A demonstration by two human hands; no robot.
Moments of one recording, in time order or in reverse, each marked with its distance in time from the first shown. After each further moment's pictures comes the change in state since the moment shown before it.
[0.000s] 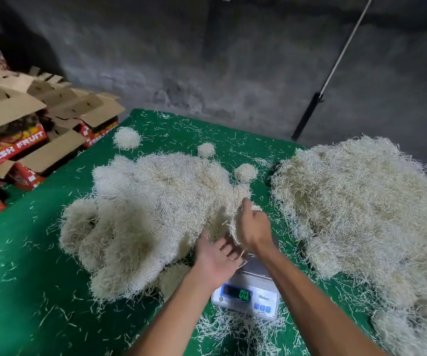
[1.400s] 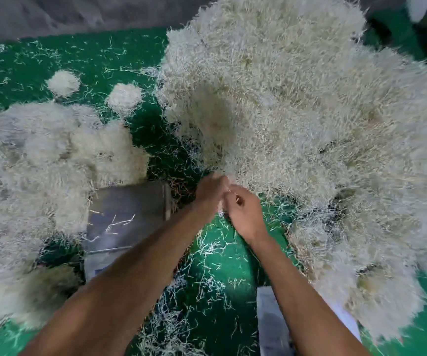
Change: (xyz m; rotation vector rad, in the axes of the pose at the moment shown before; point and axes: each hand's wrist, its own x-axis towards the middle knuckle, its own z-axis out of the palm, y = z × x) left_hand 0.234 -0.226 0.191 1.087 0.079 0.104; right_hand 0.047 0.302 -0.187 0.127 0.100 0.064
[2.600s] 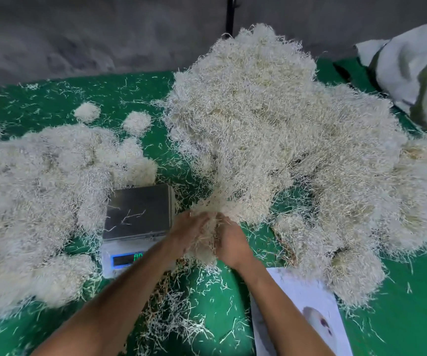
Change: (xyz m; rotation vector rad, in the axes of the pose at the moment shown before) left_hand -0.103 -0.062 -0.062 0.108 -0.047 0.122; right_hand -0.099 0.002 0.009 -0.558 -0.161 -0.262
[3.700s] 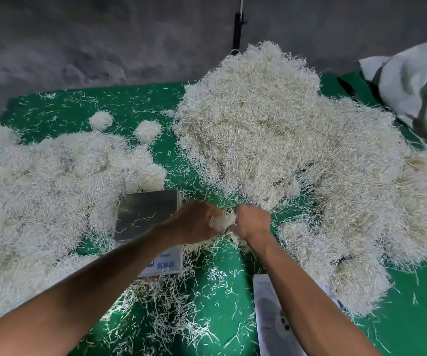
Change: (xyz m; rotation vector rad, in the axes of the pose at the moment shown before) left_hand -0.009 0.044 -0.032 0.834 -0.162 0.705; right_hand 0.047 0.012 -0.050 -0.497 -0.119 0.282
